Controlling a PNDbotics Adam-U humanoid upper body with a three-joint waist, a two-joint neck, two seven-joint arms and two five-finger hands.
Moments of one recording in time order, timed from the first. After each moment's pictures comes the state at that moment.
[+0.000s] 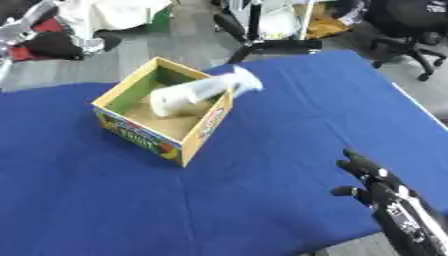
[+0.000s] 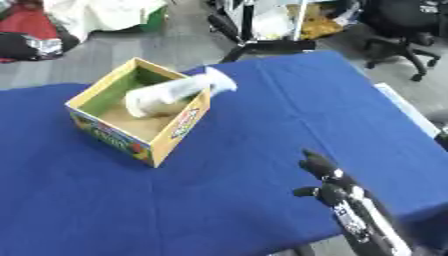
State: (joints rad) left arm -0.81 0.75 -0.15 -1.42 -0.55 -0.11 -0.12; right arm 0.11 -0.13 0.01 -1.90 -0.18 -0.25 0.44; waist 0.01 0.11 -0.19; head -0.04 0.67
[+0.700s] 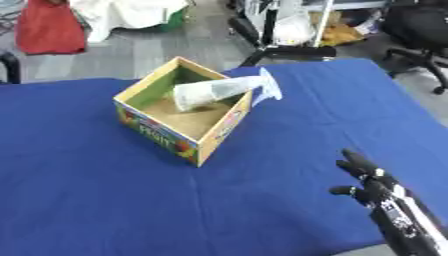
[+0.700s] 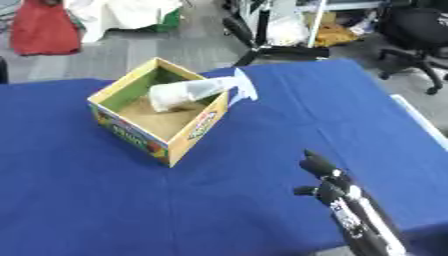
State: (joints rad) left arm -0.05 0.47 0.17 -1.95 -0.12 -0.02 0.27; right arm 0.14 -0.12 -0.01 -1.90 -0.16 -0.25 0.42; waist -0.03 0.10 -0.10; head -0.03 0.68
